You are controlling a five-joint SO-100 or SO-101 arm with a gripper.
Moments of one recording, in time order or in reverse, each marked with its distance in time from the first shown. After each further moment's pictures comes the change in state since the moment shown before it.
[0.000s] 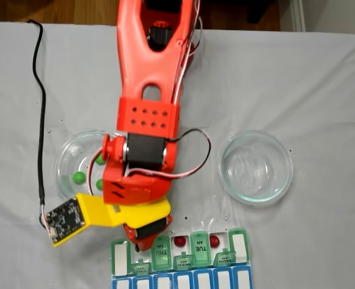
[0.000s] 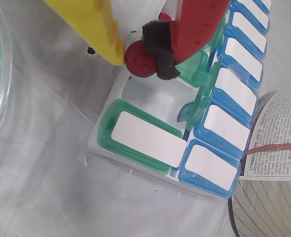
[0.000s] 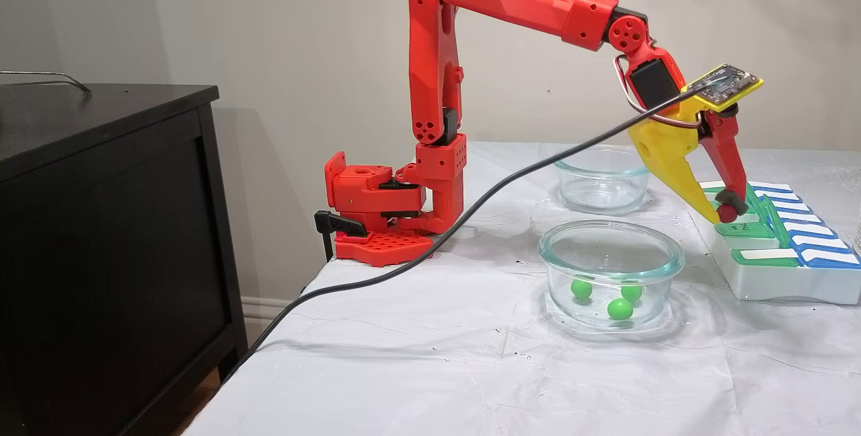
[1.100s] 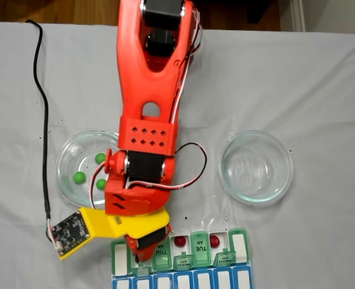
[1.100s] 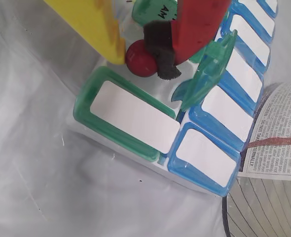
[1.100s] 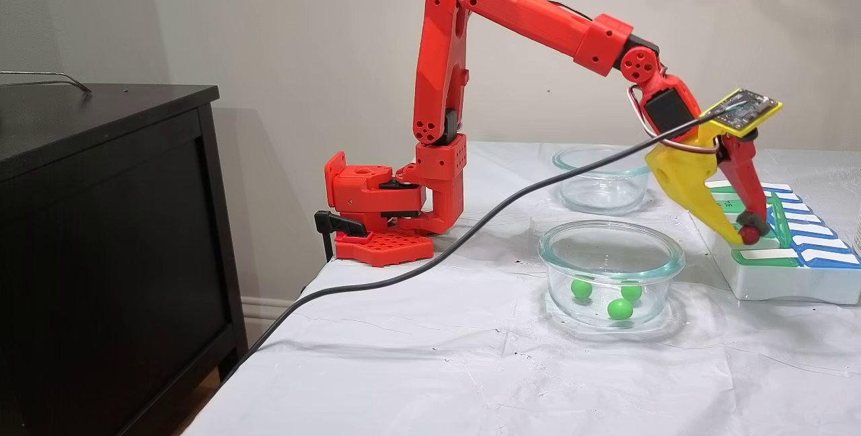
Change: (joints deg) arm -0.5 -6.9 0.0 -9.4 -3.4
